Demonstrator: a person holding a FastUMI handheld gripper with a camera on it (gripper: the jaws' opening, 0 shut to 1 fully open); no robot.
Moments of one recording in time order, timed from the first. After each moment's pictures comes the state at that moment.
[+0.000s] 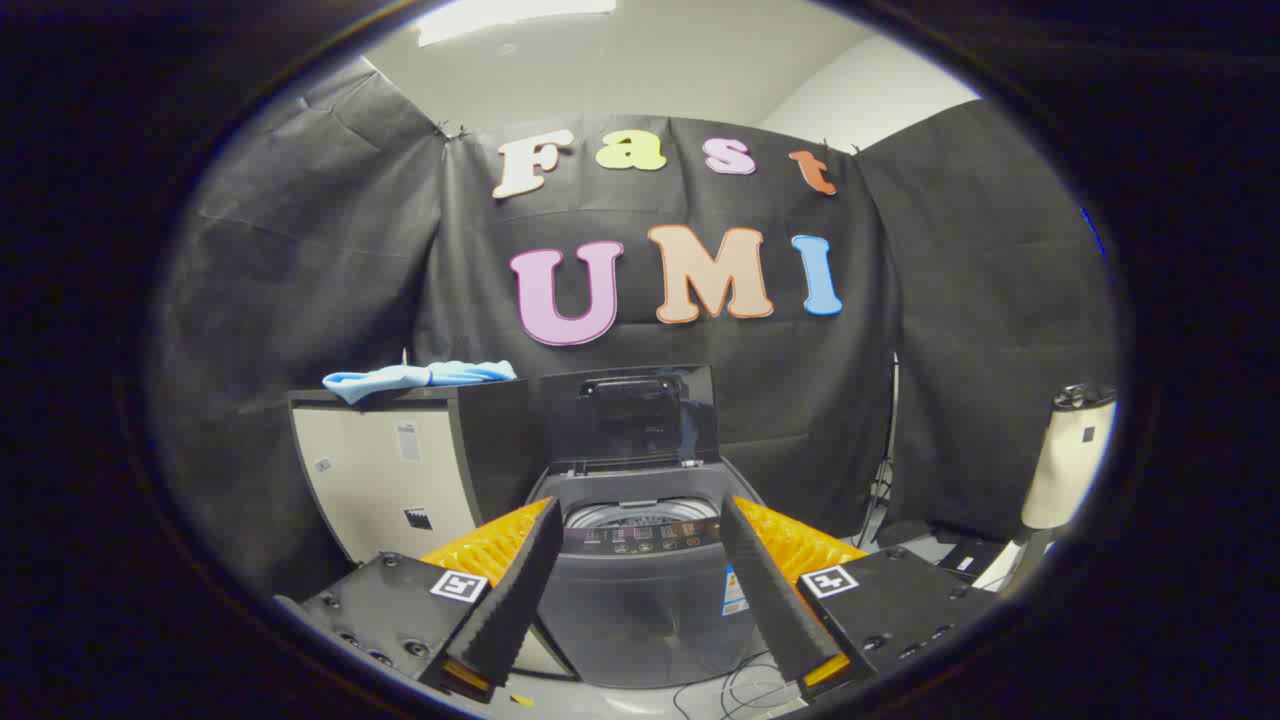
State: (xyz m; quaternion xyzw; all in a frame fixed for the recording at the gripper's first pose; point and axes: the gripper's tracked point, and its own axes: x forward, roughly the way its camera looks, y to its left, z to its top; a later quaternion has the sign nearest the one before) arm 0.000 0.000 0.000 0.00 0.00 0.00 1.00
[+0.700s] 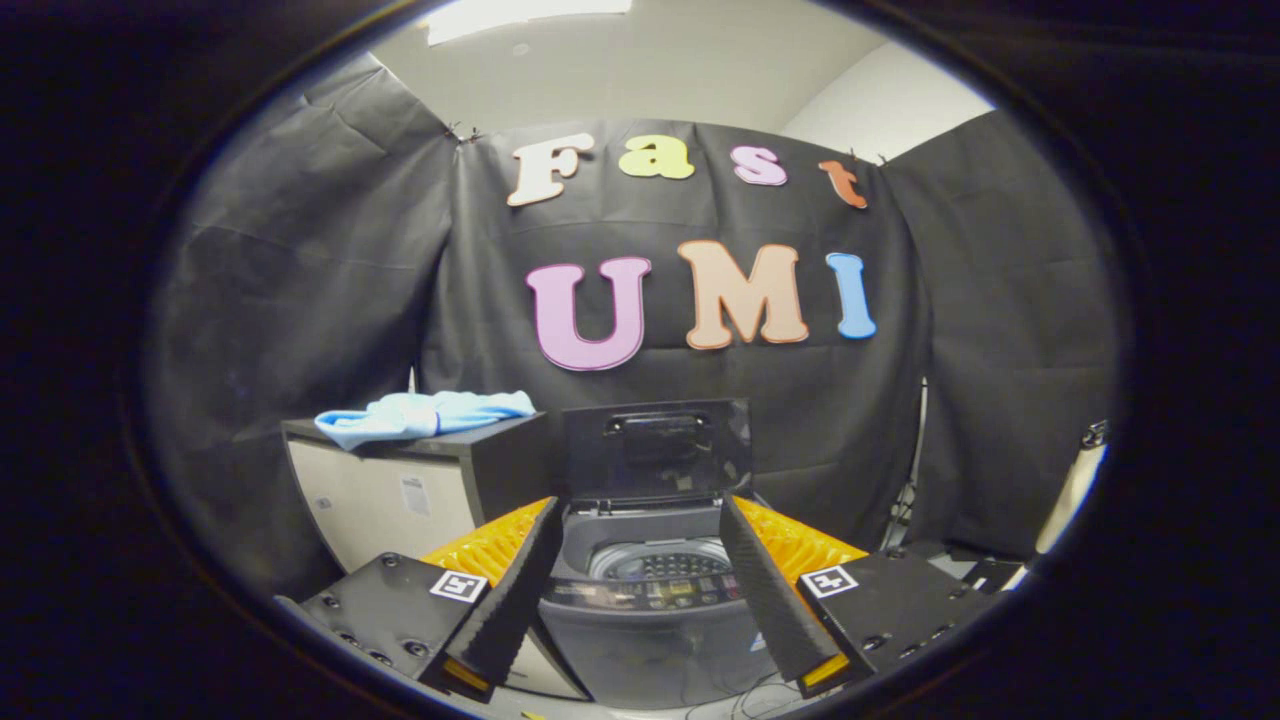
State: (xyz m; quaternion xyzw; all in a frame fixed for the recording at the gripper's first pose) arm 0.074 0.060 0.056 0.00 -0.02 0.02 1.00
